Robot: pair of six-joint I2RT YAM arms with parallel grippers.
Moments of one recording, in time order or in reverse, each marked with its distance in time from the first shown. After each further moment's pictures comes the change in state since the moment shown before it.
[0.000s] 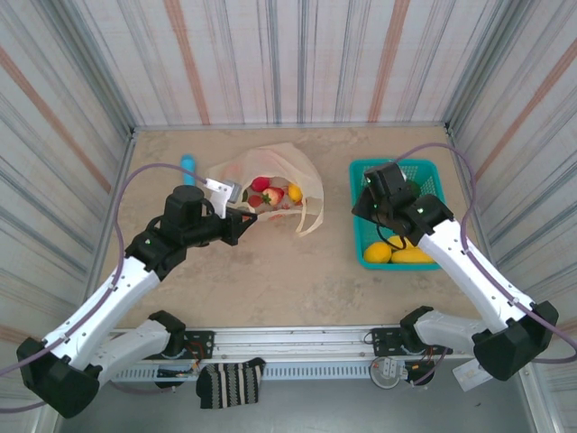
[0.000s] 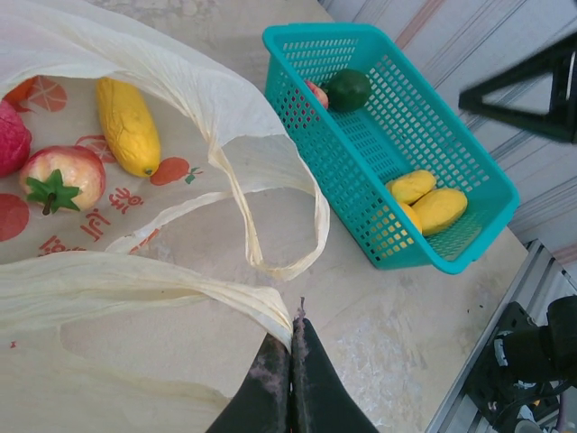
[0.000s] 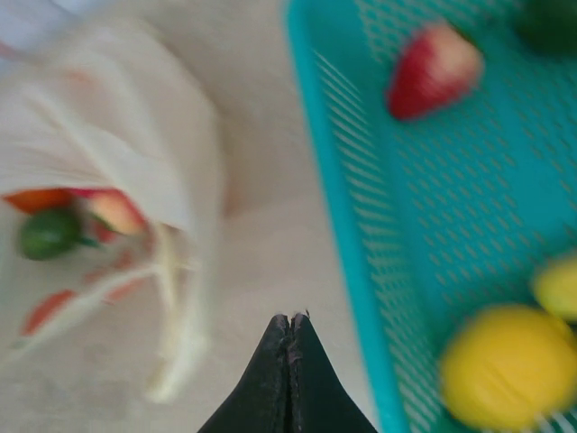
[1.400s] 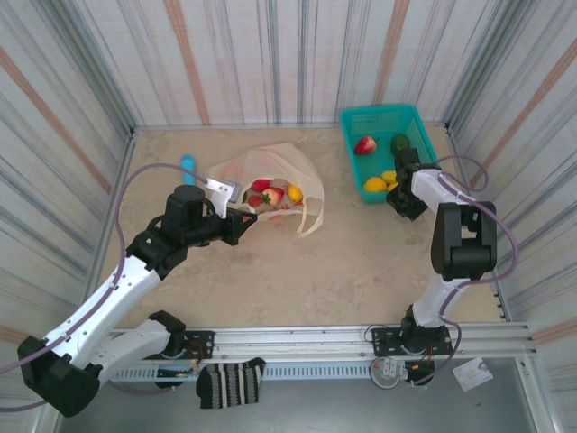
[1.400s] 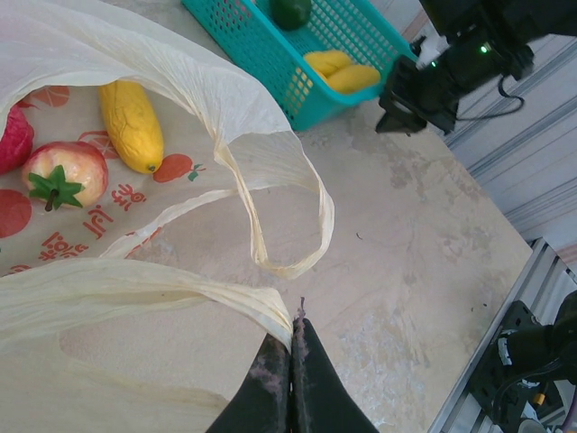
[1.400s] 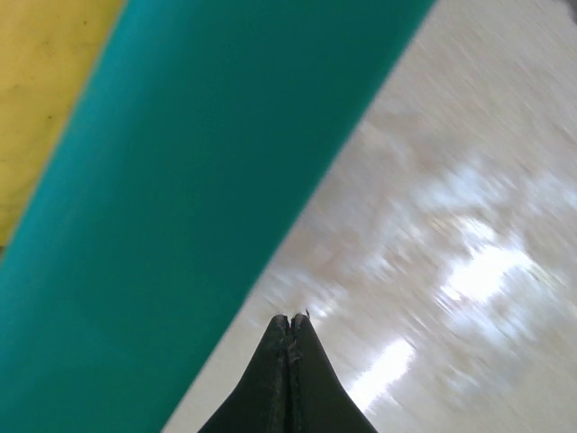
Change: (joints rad) left arm 0.001 0.005 0.000 -0.003 -0.002 0.003; right arm -0.507 0.657 0.104 0.177 0.008 0.048
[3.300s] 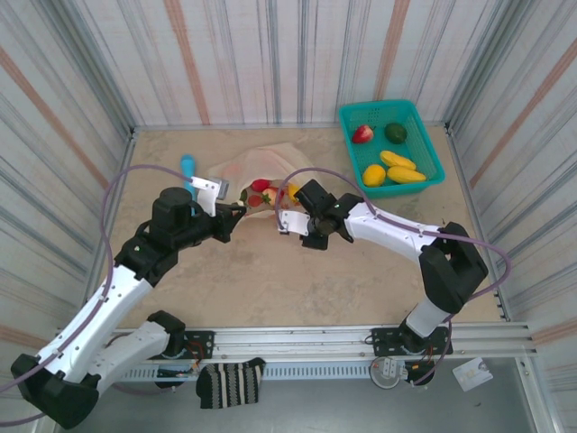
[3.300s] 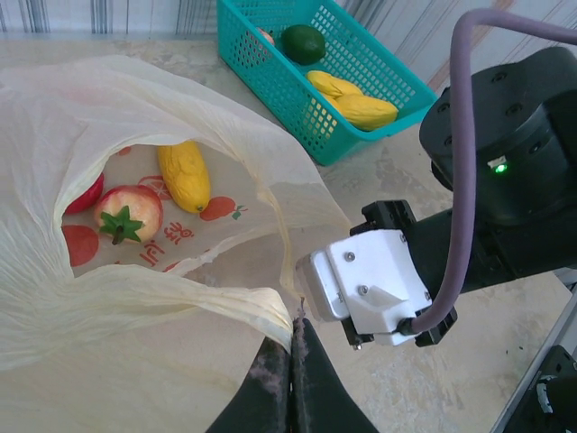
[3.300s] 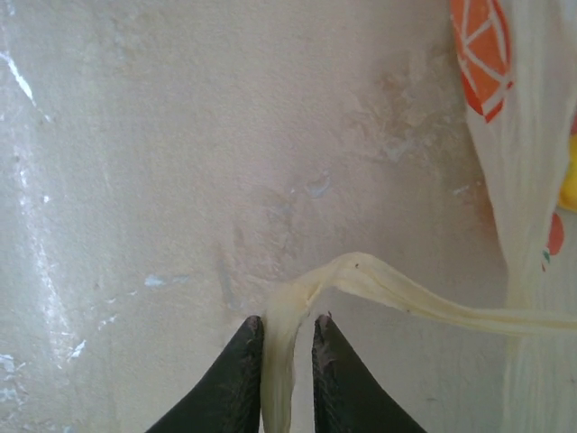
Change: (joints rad) left arm 0.033 -0.081 0.000 -0.001 -0.083 0.015; right arm 0.756 -0.168 -0.103 0.116 -0.247 -1.593
